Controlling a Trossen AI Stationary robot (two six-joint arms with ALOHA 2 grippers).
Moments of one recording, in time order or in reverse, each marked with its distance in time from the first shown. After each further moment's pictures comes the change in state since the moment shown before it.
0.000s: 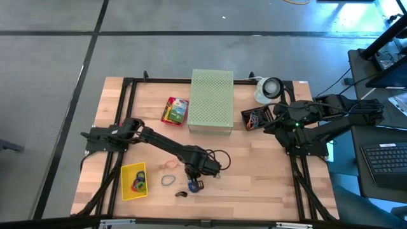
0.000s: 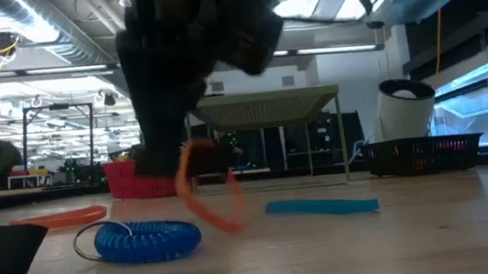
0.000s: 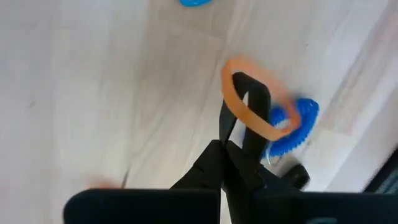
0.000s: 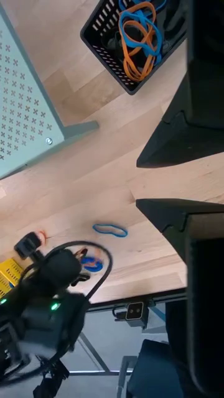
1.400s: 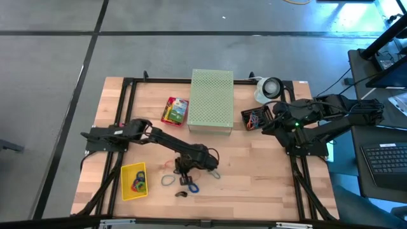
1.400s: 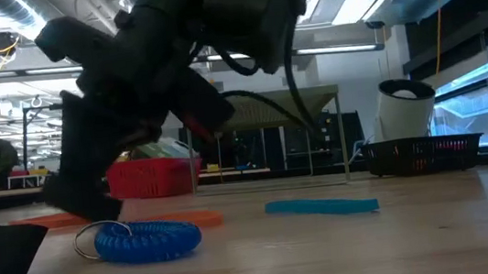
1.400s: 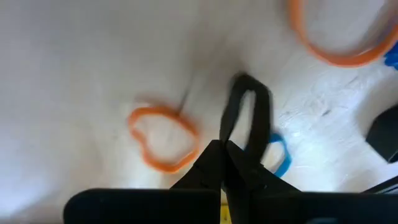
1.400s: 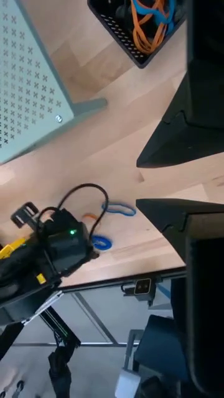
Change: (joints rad) left arm 0.058 0.104 0.002 -0.332 0.112 0.166; right arm 0.000 0.000 0.000 0.072 -0.041 0.035
